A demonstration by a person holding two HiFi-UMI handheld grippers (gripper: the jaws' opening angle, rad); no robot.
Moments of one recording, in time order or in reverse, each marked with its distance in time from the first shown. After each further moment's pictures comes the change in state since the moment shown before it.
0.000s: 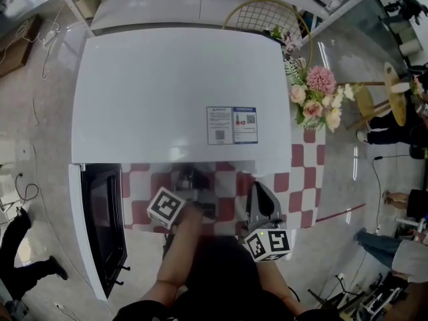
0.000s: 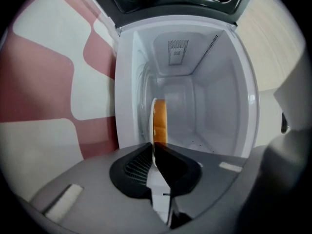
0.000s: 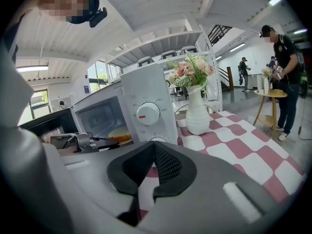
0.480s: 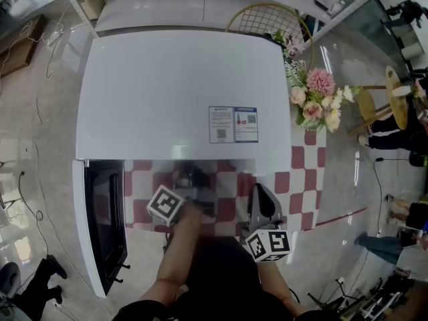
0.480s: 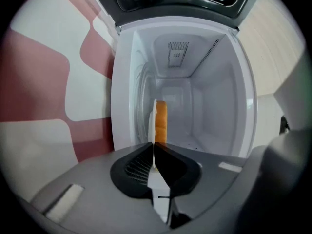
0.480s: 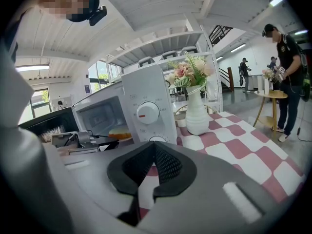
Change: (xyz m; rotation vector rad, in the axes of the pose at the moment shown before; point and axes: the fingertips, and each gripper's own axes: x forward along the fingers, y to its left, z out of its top) left arm 0.000 -0.002 0.005 -0.025 -0.011 -0.028; right arm -0.004 -0.002 -0.002 -0.010 0.000 0.002
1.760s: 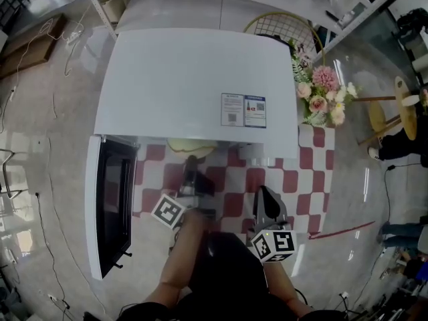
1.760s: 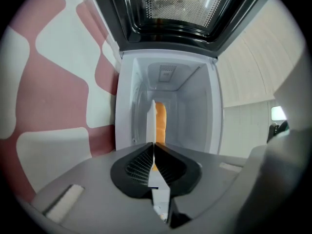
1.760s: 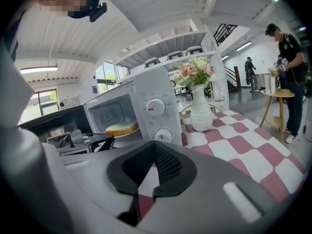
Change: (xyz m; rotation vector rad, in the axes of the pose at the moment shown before) left arm -0.051 -0.016 0.007 -0.032 -0.073 -0.152; right arm -0.022 0.008 -0.016 -0.033 -0.001 0.078
